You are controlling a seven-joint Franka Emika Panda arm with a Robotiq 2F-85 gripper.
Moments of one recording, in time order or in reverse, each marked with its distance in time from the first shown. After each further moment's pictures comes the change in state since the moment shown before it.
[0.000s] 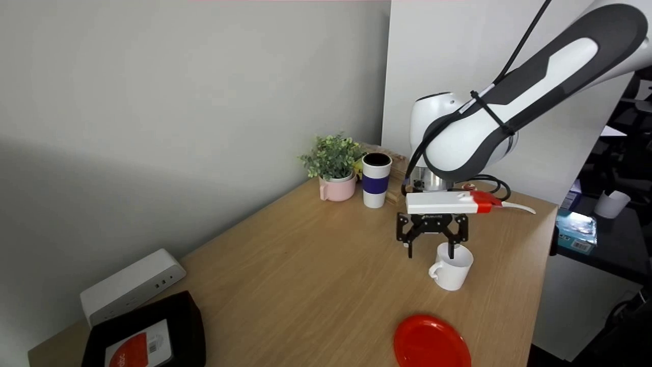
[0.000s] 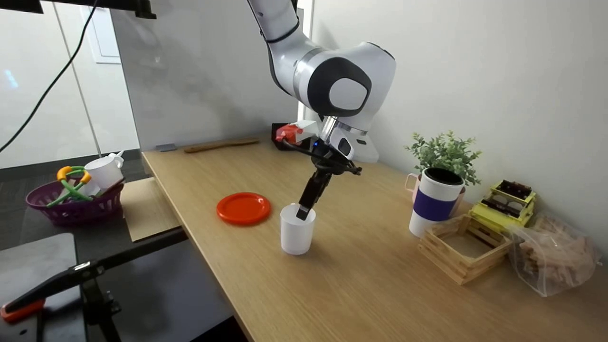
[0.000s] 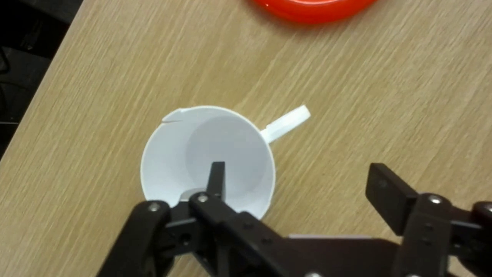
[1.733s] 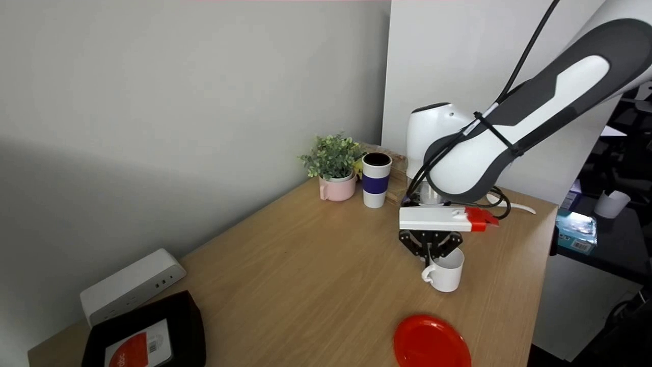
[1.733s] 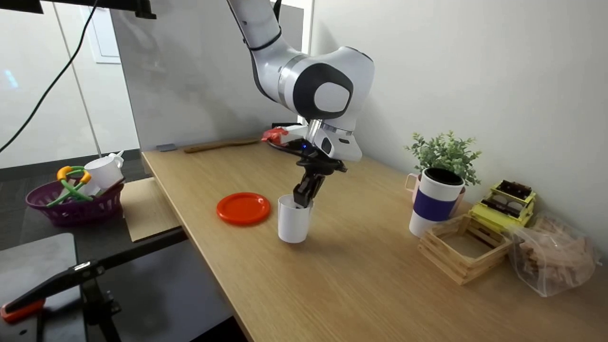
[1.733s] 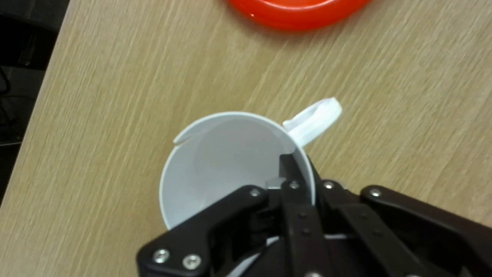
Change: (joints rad) arm 0.065 0.002 -0.018 -0.036 -0.048 0.066 0.170
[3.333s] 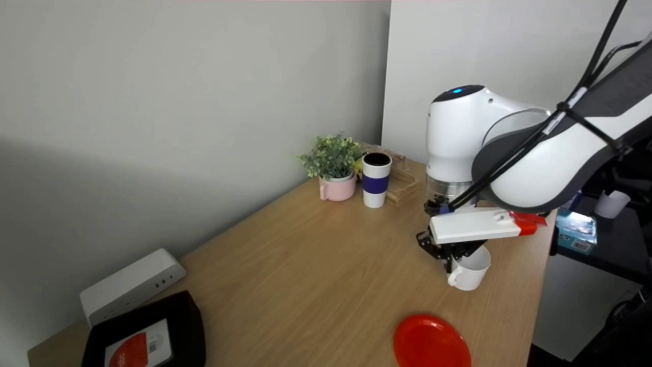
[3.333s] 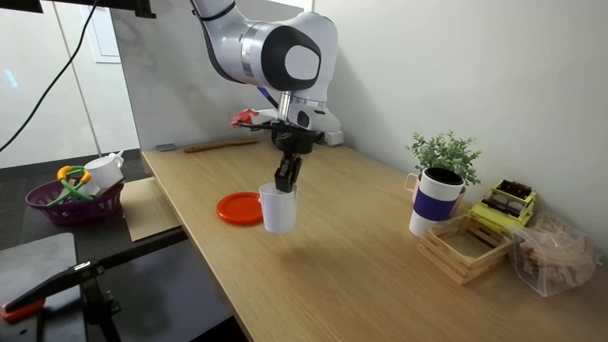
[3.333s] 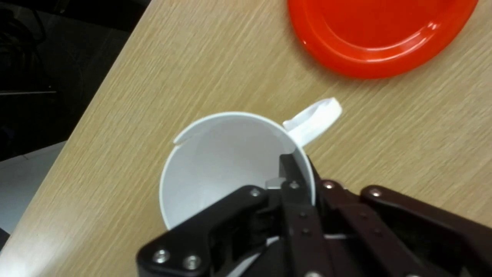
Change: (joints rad) arm 0.046 -0.187 0.027 -0.209 -0.193 0.065 0.002
